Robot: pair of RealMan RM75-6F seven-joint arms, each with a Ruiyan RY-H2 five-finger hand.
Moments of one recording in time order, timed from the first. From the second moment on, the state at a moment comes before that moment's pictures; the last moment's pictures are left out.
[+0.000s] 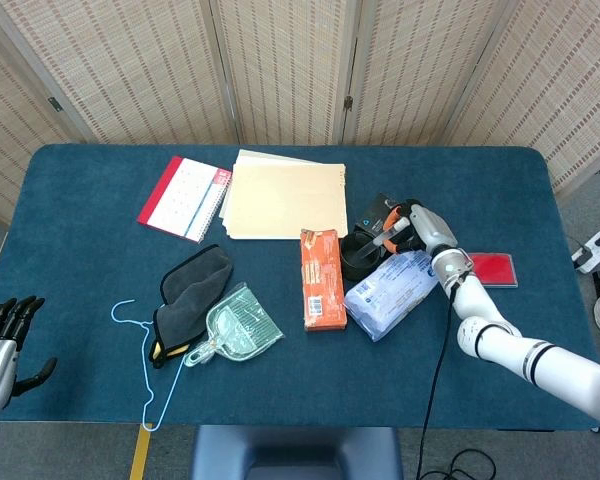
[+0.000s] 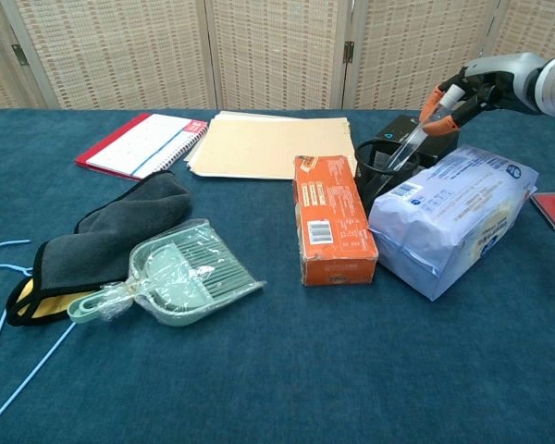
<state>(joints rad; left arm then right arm) -0.08 -1.09 -0.05 -1.66 1.49 1.50 0.06 0.89 -1.38 0.29 -1.25 -0.63 0.58 0.10</state>
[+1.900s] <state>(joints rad) -0.09 -1.10 -0.05 -1.66 1.49 1.48 0.05 0.62 -1.25 0.35 -1.54 -1.25 1.09 0.33</state>
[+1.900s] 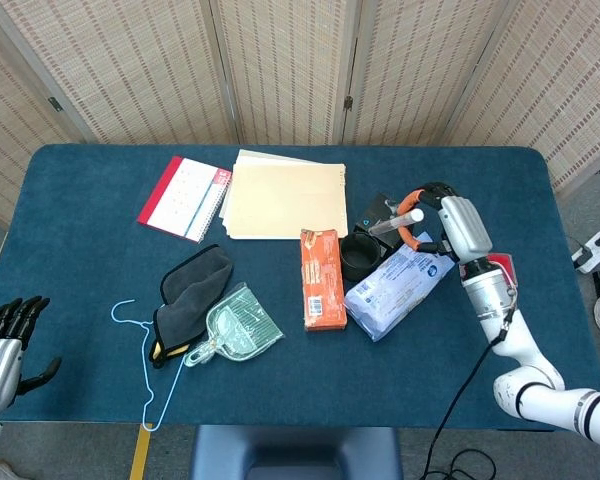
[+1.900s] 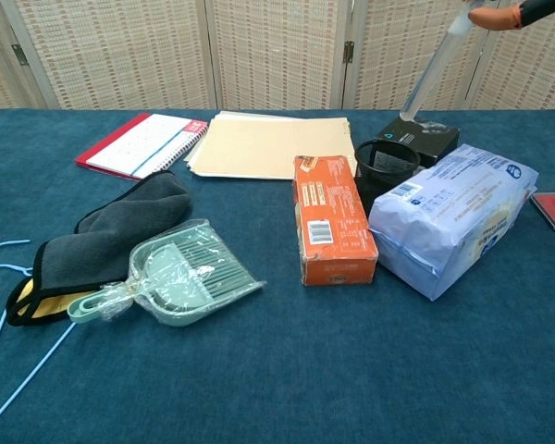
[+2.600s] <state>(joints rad) -0.10 -1.10 -0.05 -1.67 1.49 1.48 0.07 0.58 -1.12 0.33 -1.64 -1.26 1.00 0.49</state>
